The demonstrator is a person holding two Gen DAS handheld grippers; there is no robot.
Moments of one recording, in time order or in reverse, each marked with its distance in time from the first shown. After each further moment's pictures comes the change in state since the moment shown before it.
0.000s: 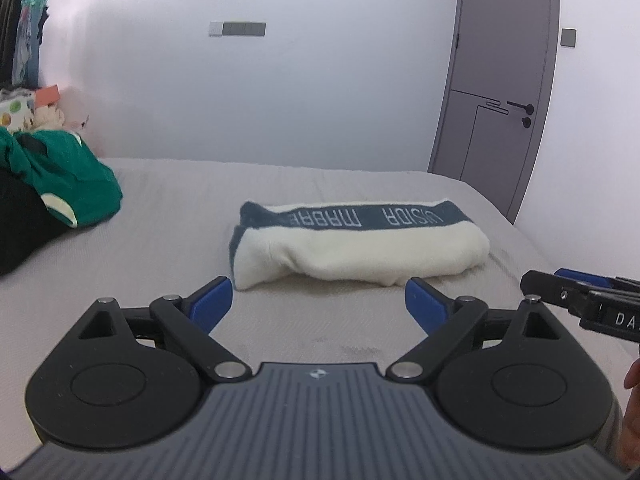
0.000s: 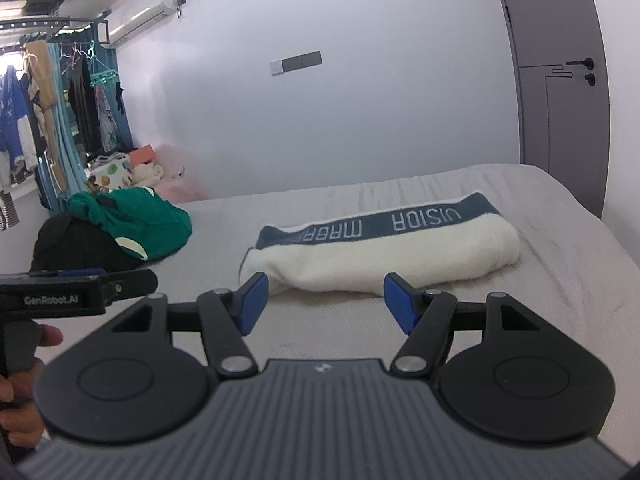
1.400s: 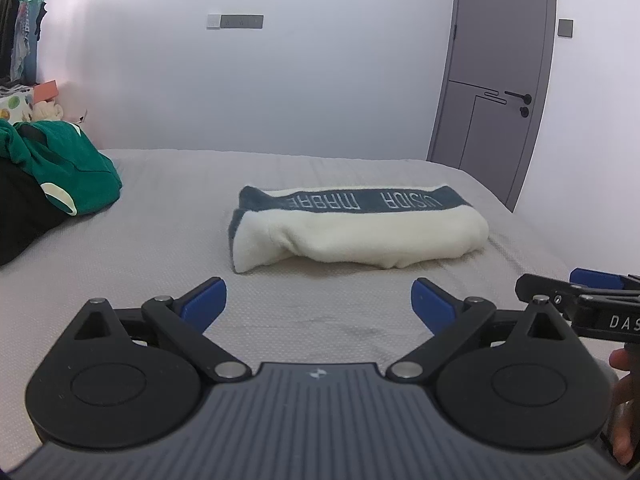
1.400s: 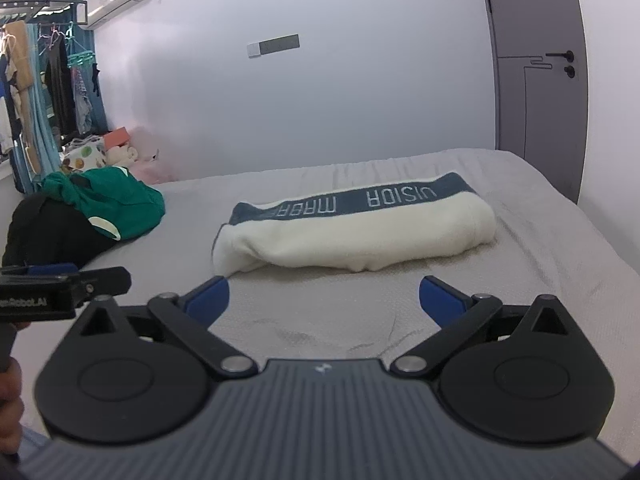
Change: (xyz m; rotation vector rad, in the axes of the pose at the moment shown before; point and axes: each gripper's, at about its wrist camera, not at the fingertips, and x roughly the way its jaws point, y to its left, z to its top) left arm 0.000 0.000 -0.017 0.014 0.014 -0.002; right arm -0.003 0.007 -0.019 -0.004 0.045 -0.094
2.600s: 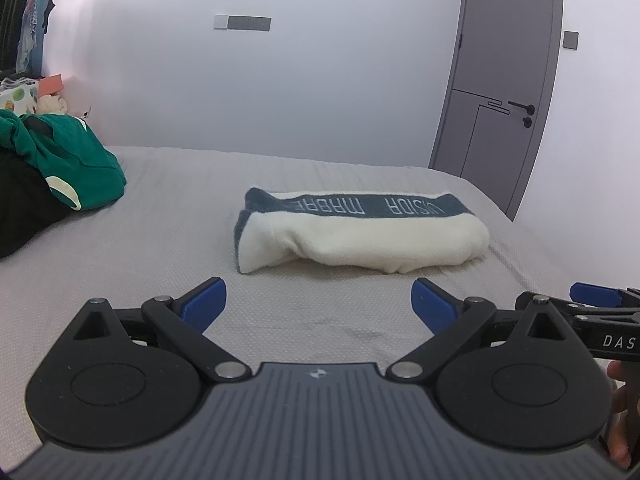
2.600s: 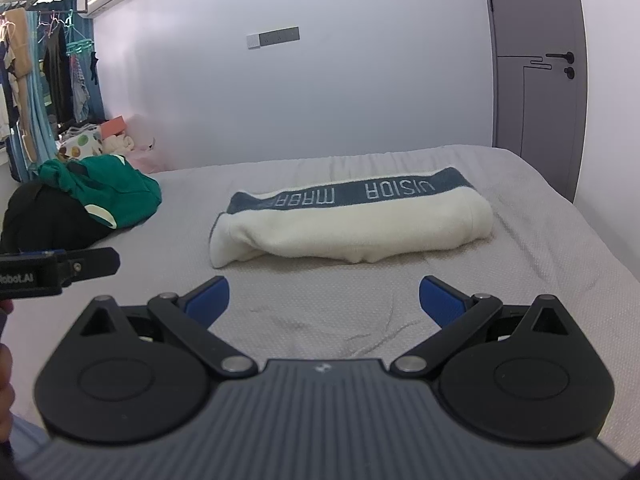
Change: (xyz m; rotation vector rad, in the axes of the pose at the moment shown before) left arm -0.004 0.009 -0.004 -0.029 -0.013 0.000; right arm 0.001 0.005 -0.006 -0.027 0.018 -0.017
